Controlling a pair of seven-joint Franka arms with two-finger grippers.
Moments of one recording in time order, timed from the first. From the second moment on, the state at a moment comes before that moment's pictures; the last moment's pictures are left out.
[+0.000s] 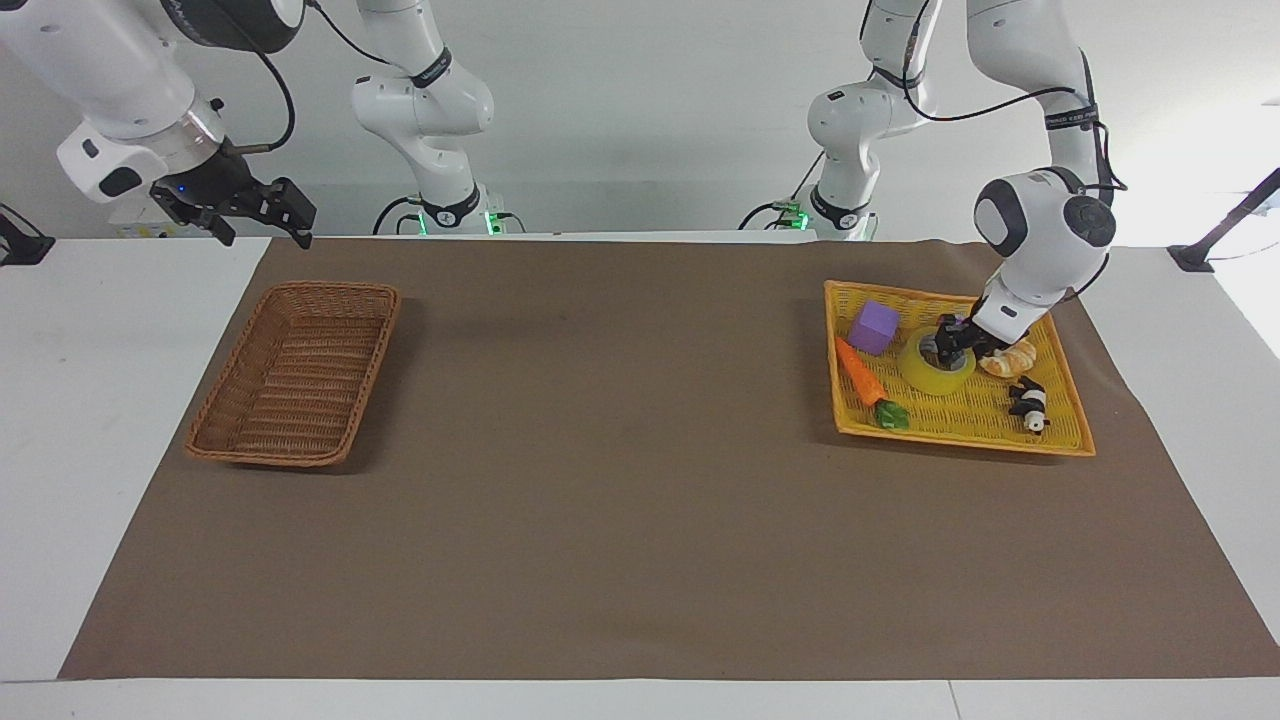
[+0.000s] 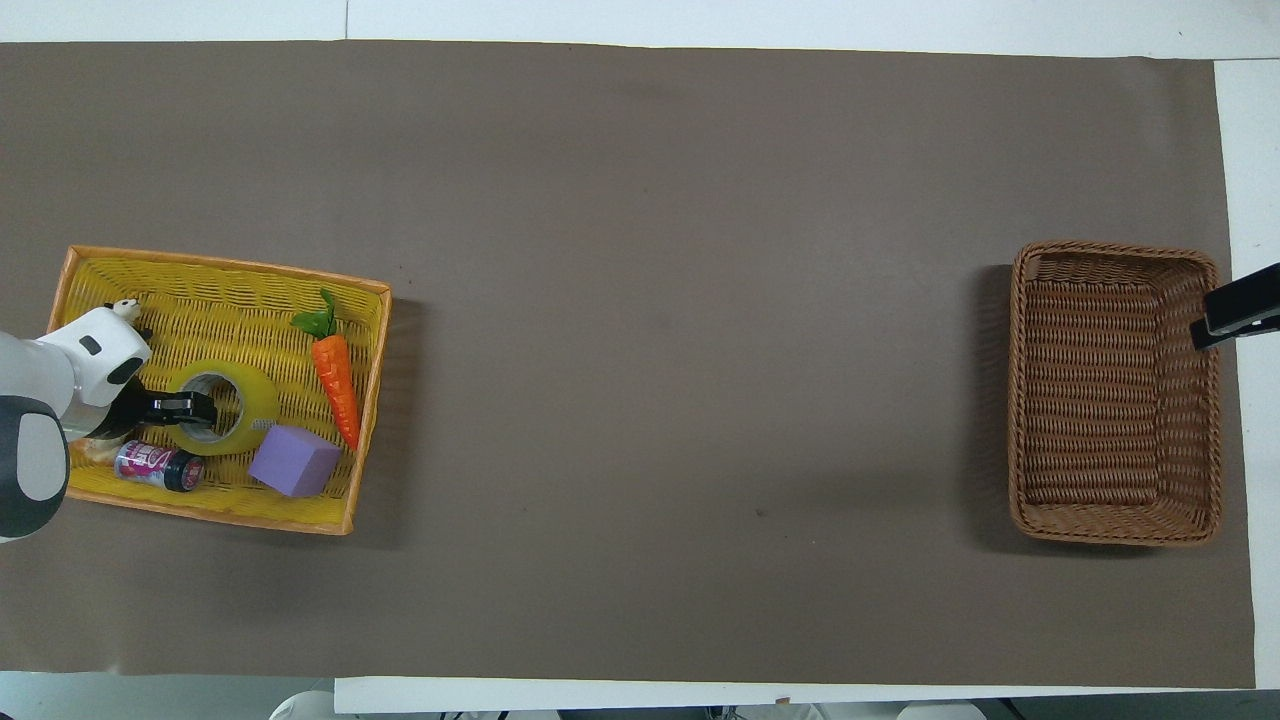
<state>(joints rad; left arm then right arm) 0.20 -0.05 -0.09 -2.45 0.00 2.30 0.18 -0.02 -0.01 -0.10 -1.53 -0.03 1.33 -0.06</state>
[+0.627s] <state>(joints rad) 0.20 -0.04 -0.10 -2.43 0.00 2.29 0.18 -0.02 -0.01 -0.10 -1.53 -0.03 1.33 -0.06</state>
